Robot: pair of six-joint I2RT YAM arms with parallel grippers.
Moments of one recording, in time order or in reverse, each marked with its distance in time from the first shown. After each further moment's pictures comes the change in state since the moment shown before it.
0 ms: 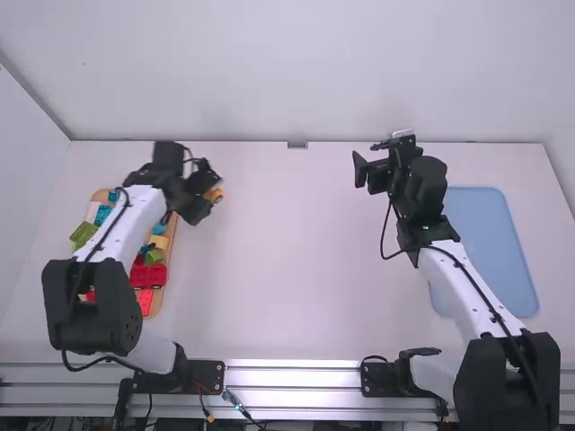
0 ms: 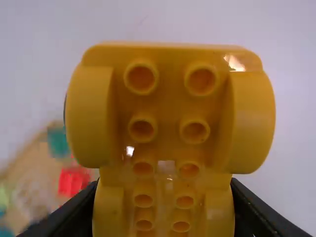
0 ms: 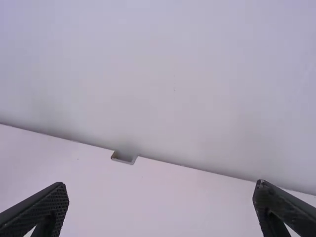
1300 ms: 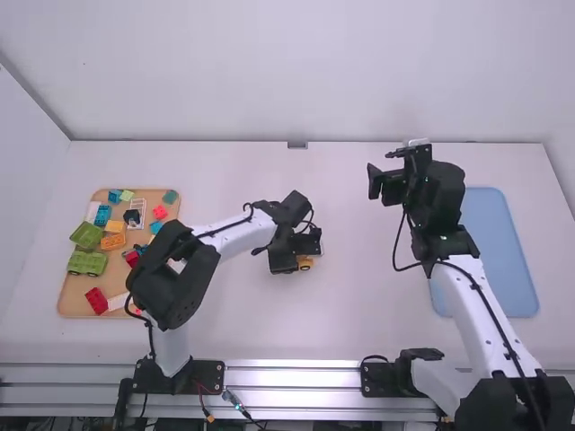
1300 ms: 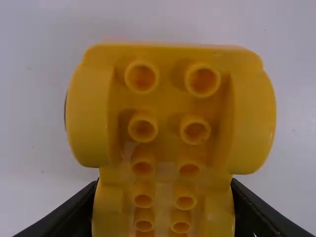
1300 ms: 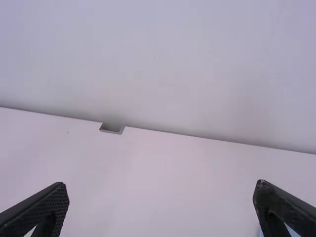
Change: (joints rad) left arm -0.593 0.293 0.000 0.001 0.024 0.047; right arm -0.066 -0.132 0.002 -0.254 -0.001 -0.002
